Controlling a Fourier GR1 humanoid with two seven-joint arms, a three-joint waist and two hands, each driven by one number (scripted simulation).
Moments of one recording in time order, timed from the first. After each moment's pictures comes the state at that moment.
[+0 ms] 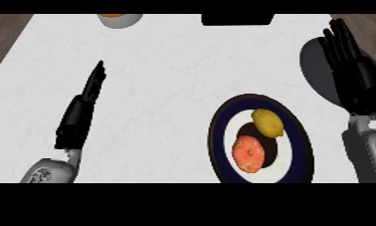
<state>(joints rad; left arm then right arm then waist) -0.13 0.35 -0.27 -1.51 0.04 0.29 -0.08 -0.29 -0.36 -0.04 -1.55 -0.22 -0.08 0.07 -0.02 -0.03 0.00</state>
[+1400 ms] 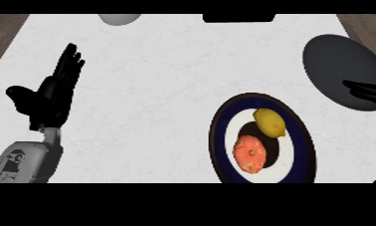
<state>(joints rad) -0.22 0.35 -0.07 -1.45 0.19 0.22 0.04 0.04 -0.87 -0.07 -1.83 0.02 0.42 -0.34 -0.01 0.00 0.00</state>
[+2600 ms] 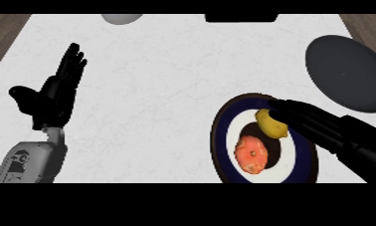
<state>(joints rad) -0.22 0.29 -0.02 -1.47 0.12 0.17 0.07 -0.10 -0.62 0.16 -2.18 0.13 0.58 0.24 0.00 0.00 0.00</state>
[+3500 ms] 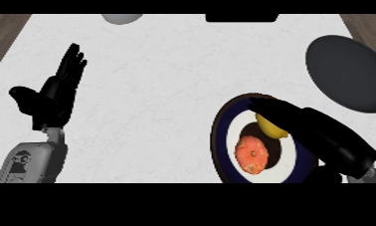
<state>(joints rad) -0.21 0.25 0.03 -1.48 0.07 0.12 0.07 -0.13 -0.46 0.24 -1.96 0.43 0.65 0.17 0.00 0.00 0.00</state>
